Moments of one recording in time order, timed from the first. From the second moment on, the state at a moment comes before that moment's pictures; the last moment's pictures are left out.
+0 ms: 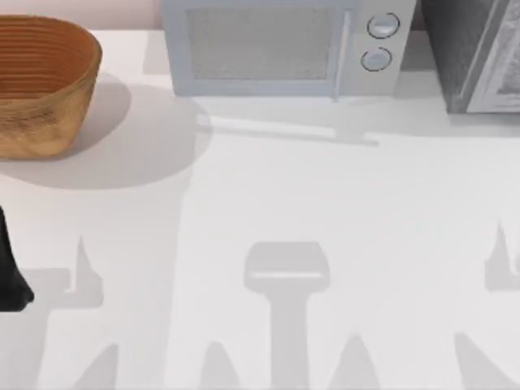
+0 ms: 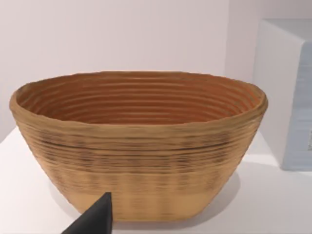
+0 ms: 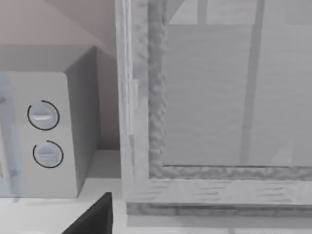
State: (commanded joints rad) left arm 0.00 0.00 0.00 0.00 0.00 0.00; right arm -0.17 0.23 0.07 0.20 -0.17 0.01
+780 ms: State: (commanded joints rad) left arm 0.00 0.00 0.00 0.00 0.00 0.00; right arm -0.89 1.34 0.31 1.03 -0.87 0.02
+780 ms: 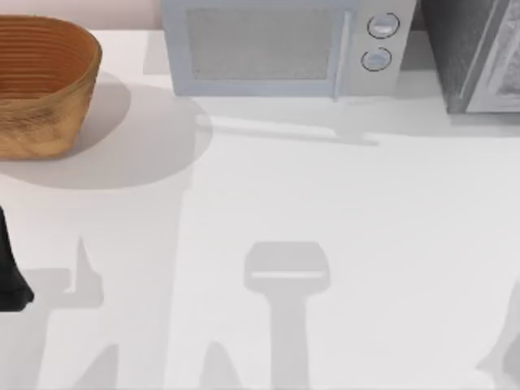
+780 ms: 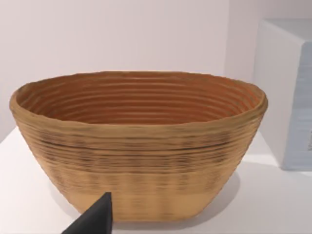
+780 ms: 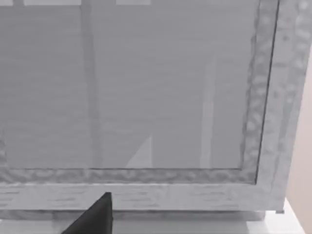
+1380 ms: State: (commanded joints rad) left arm 0.00 0.00 0.00 0.00 0.00 0.00; right arm -1.02 1.55 0.36 1.20 -1.01 0.02
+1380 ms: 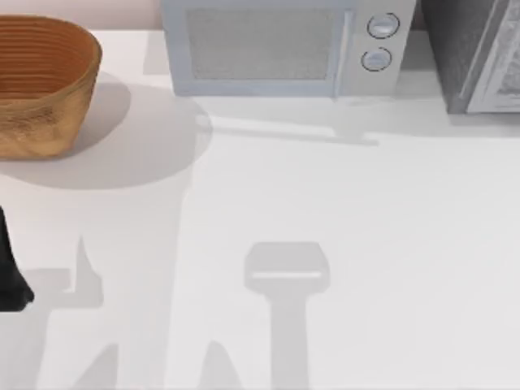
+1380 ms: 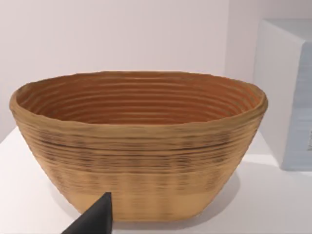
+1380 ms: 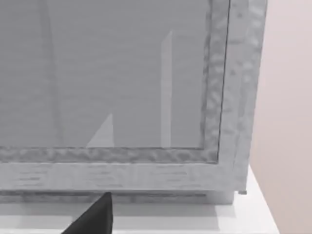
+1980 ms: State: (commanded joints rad) left arm 0.00 0.00 0.00 0.00 0.00 0.00; right arm -1.05 1.53 0.78 0.74 -1.04 0.03
